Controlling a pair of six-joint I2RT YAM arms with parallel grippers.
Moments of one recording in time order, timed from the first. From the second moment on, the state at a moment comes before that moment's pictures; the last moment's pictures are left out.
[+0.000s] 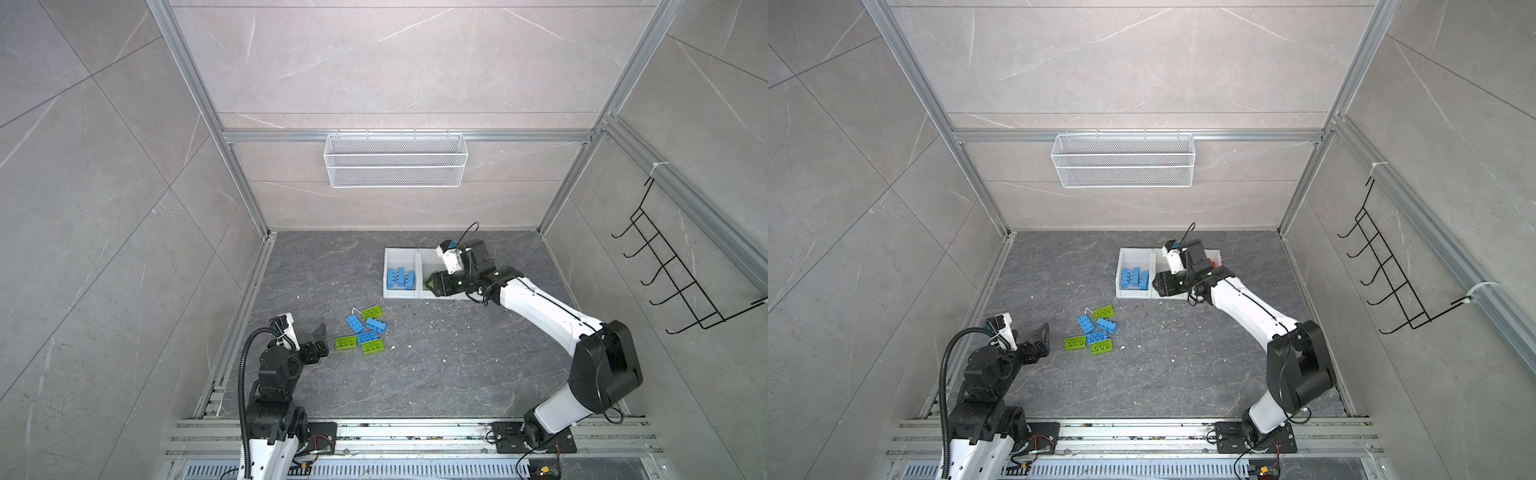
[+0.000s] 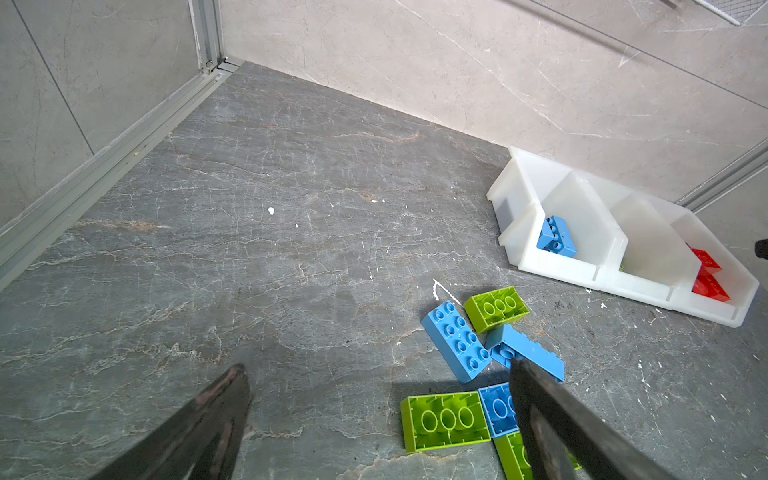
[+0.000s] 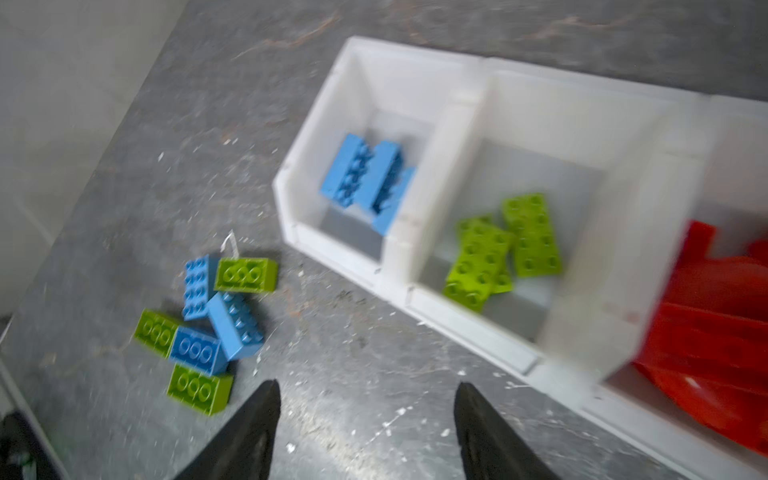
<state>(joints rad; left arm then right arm) -0.08 0.19 0.25 -0.41 0.03 -0.28 0.54 1.59 1.23 -0.45 -0.24 0.14</state>
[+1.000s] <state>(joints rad) -0.08 0.18 0.25 -0.41 0.03 -0.28 0.85 2.12 1.56 -0.52 -0.17 0.00</state>
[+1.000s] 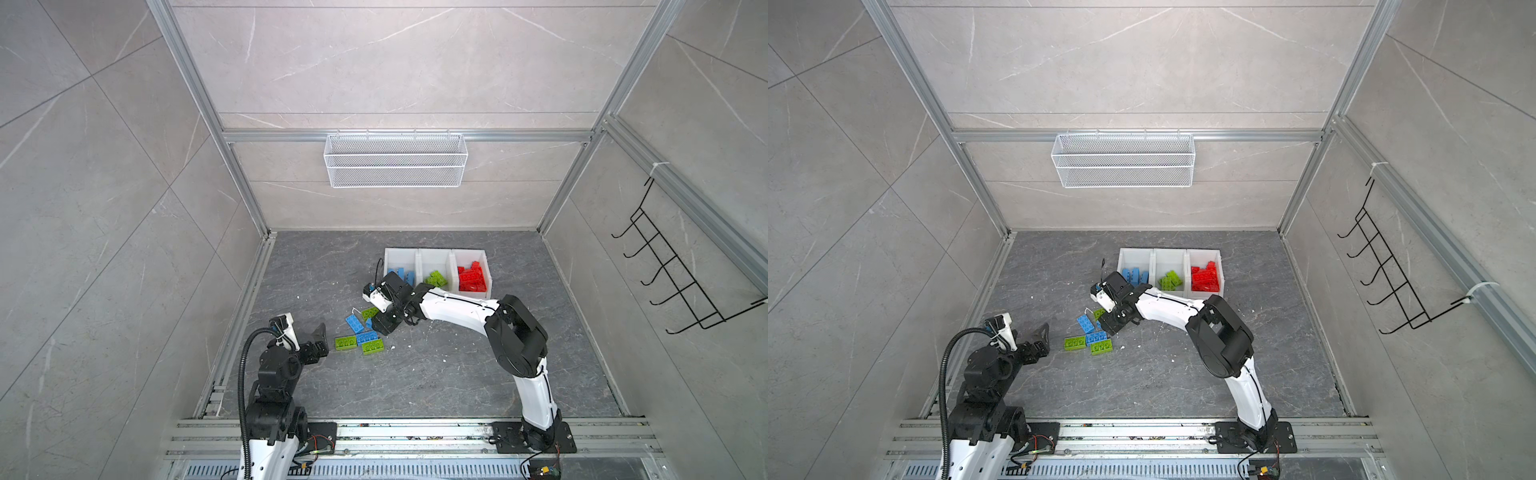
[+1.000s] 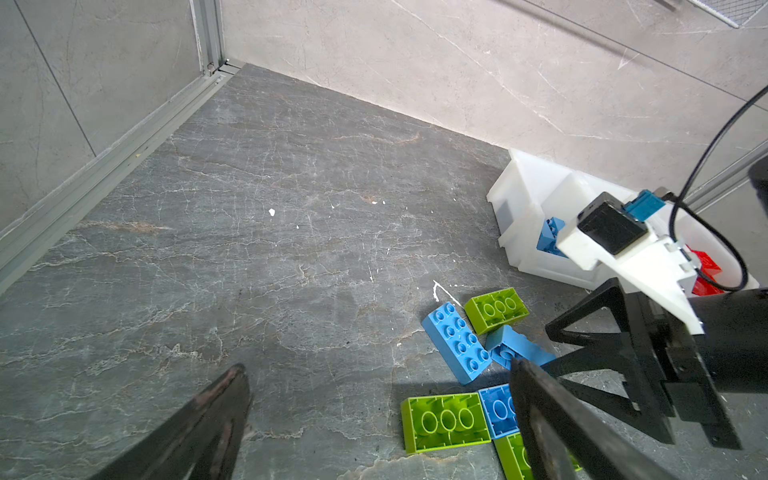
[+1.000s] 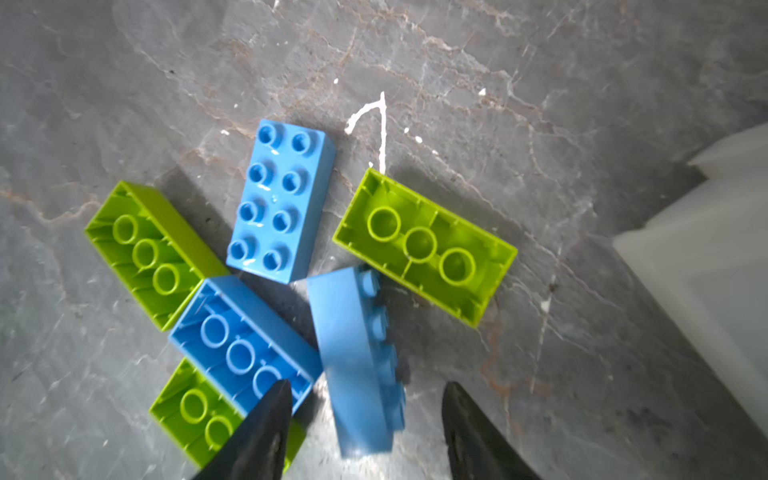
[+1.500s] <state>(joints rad) -0.08 0.21 0.25 -0.41 0.01 -0.29 0.85 2.18 1.57 -0.47 -0.12 0.03</state>
